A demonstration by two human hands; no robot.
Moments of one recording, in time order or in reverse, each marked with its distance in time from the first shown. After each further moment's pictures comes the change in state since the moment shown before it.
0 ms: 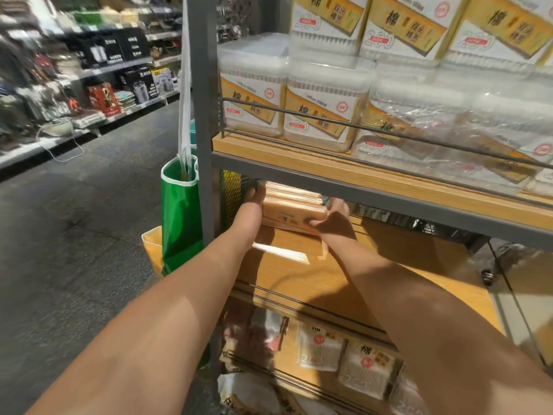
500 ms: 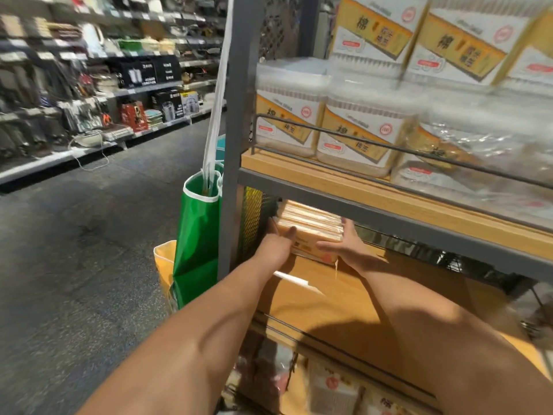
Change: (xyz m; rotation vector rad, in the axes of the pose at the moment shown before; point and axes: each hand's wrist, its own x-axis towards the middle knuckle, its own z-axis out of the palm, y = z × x) left_hand 0.019 -0.025 0.006 0.307 -0.006 0.133; right_hand 0.030 0.014 -0.001 0.209 -0.363 -0.155
